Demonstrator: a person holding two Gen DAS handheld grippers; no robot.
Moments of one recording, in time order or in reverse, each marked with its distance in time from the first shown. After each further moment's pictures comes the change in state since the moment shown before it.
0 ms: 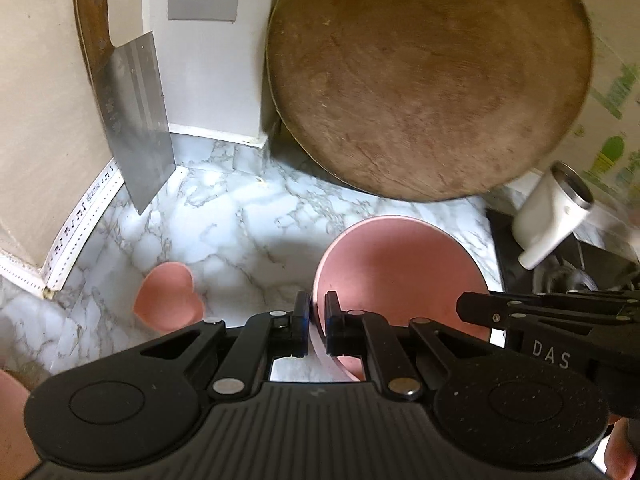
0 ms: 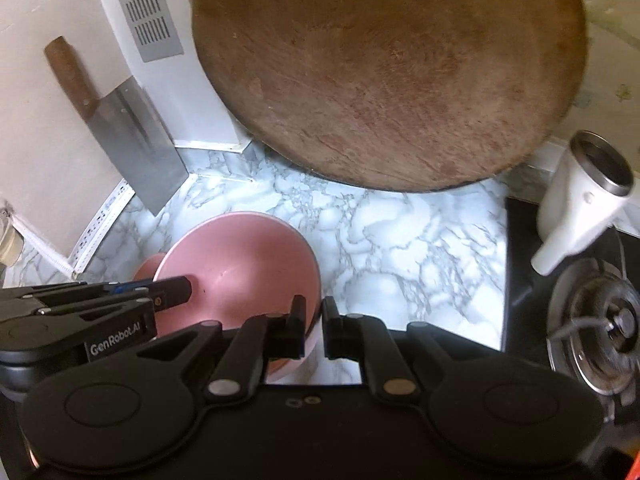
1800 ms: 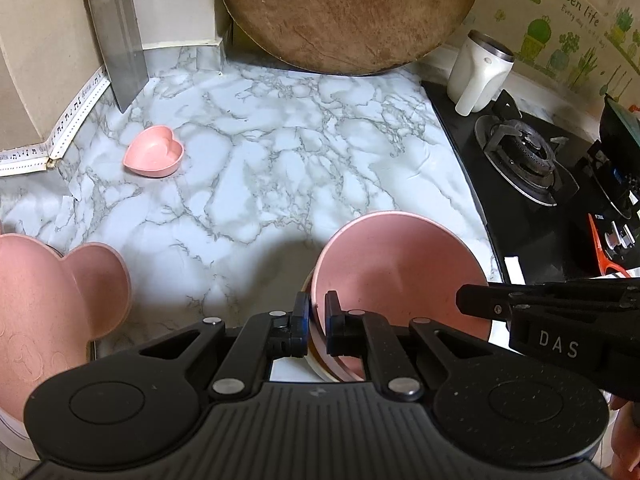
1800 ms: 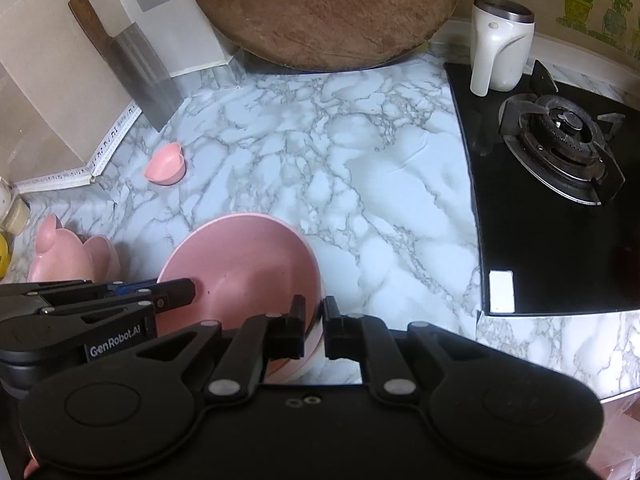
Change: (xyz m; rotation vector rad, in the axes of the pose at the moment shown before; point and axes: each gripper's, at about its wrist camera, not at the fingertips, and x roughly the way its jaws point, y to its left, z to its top) left arm -0.057 -0.005 -0.131 0.152 0.141 -0.080; right arm -0.059 0.015 -0.151 0.168 0.078 -0.033
